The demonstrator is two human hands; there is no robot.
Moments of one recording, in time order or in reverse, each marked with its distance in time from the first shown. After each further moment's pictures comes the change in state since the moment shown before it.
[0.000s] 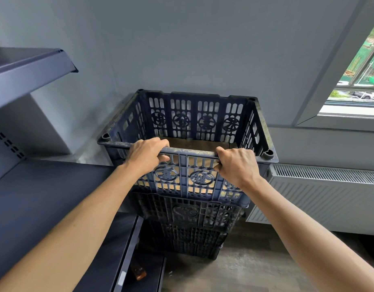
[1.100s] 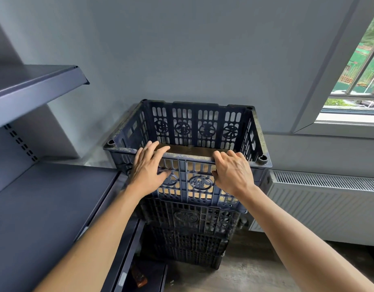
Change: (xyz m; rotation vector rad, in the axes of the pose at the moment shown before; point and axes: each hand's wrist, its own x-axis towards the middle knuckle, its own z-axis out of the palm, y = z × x) left_hand -0.045 0.019 0.017 -0.139 0.099 -0.116; right_hand -0.017 -0.001 0.006 0.062 0.088 -0.026
